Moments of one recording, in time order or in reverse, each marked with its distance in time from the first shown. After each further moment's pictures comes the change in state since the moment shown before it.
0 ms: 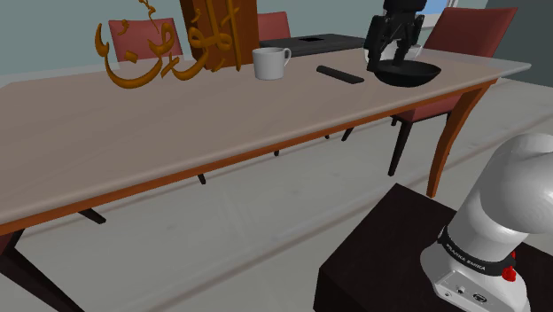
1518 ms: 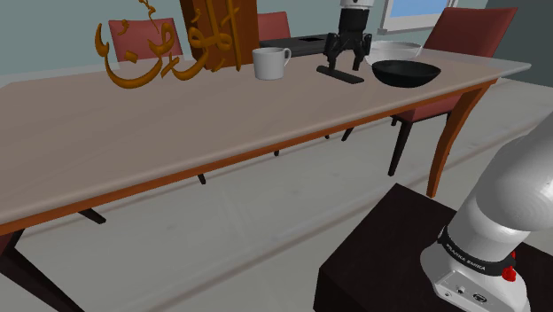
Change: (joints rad) arm -0.067 0.552 -0.155 0.309 0.027 0.186 -0.046
